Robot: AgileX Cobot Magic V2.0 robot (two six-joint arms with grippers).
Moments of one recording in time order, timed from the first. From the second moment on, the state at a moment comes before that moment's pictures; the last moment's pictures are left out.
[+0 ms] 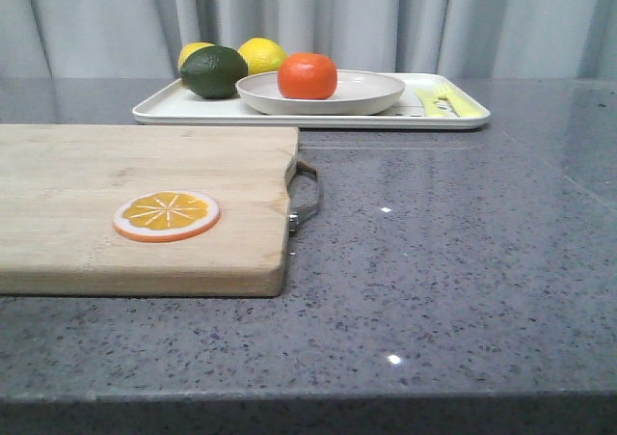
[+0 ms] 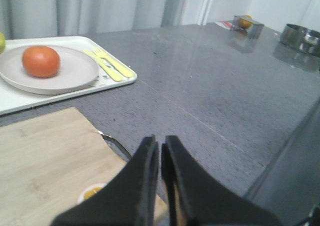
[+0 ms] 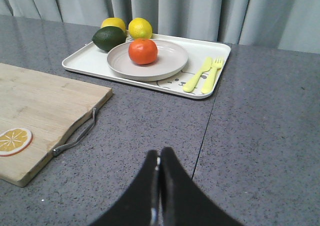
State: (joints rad) left arm -0.70 0.49 -0.60 -0.39 0.36 0.09; right arm 0.19 0.22 -0.63 0.29 0.70 -0.18
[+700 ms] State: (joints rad) left arm -0.26 0.36 -0.43 -0.20 0.19 0.09; right arm 0.19 0.22 -0.63 0.29 0.70 -0.18
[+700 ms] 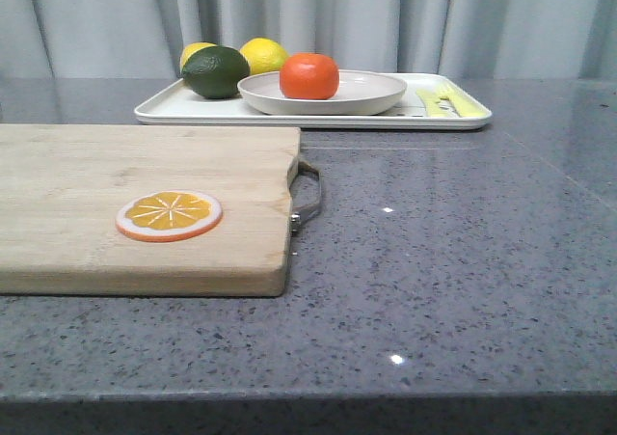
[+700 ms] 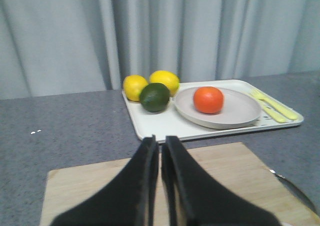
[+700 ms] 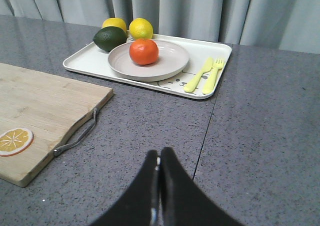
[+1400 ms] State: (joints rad) left arm -0.04 0.00 0.00 -0.13 -0.02 0.09; right arm 0.19 0.22 -0.63 0.29 0.70 -0.18
